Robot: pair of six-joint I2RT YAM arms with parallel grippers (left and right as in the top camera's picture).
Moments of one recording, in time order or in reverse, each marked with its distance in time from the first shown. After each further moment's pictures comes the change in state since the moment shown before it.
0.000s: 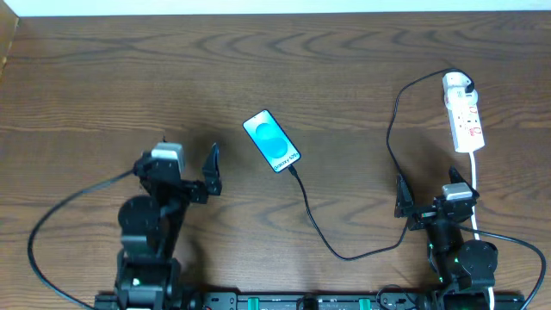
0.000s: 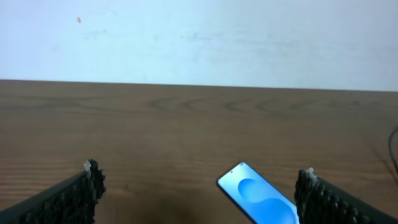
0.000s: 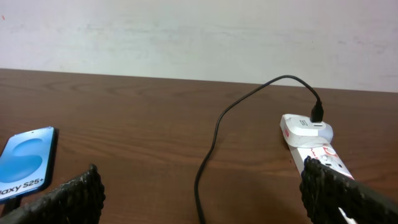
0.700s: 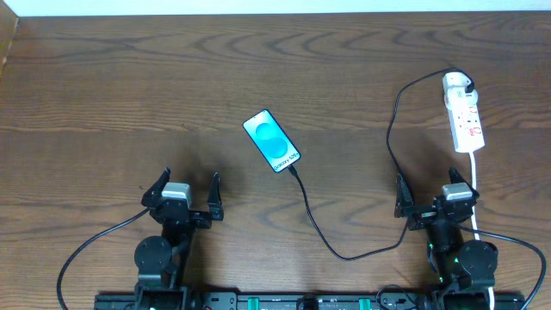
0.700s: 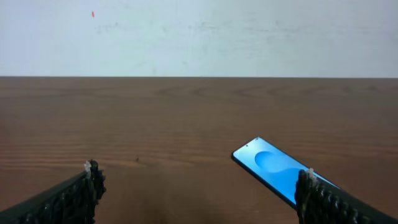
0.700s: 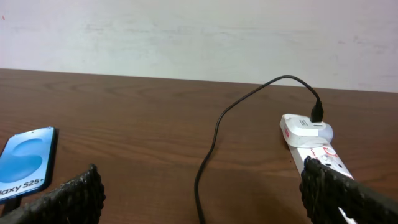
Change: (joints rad) left arm 0.006 -0.431 -0.322 -0.040 -0.024 0.047; right arm 0.000 0.000 0.000 0.000 0.000 0.000
